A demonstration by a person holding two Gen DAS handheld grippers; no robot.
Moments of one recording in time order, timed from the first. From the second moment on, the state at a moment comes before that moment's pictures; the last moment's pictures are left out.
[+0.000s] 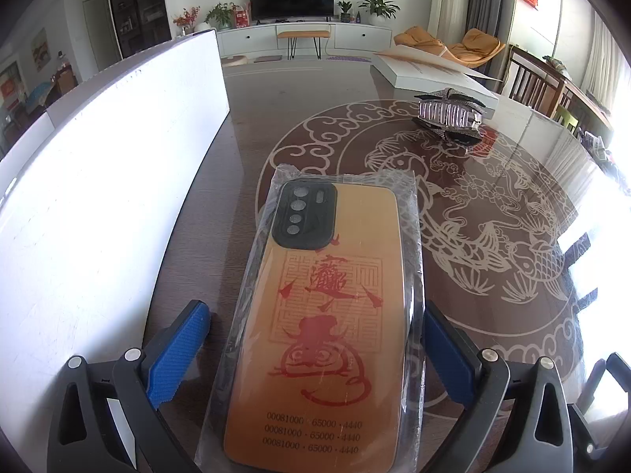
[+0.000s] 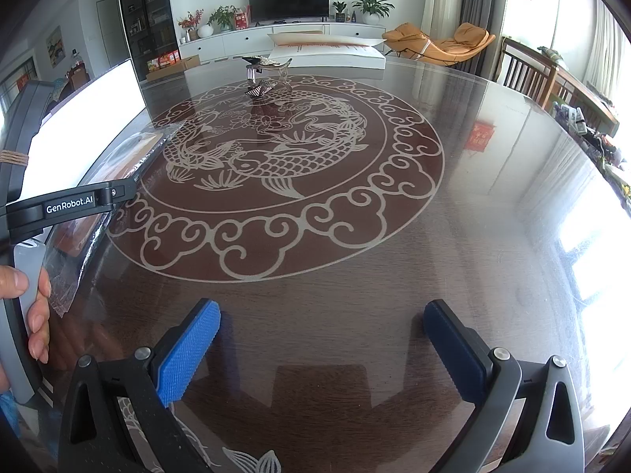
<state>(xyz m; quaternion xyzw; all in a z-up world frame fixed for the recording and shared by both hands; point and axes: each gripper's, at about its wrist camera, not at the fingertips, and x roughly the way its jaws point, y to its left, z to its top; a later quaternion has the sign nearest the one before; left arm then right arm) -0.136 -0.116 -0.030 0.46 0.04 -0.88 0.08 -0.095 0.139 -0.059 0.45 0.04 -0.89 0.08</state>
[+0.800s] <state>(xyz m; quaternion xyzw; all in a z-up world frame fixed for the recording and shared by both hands) -0.134 -0.117 -0.030 0.46 0.04 -0.88 0.08 -0.292 0.054 -0.064 0.46 0.08 -0.87 0.15</state>
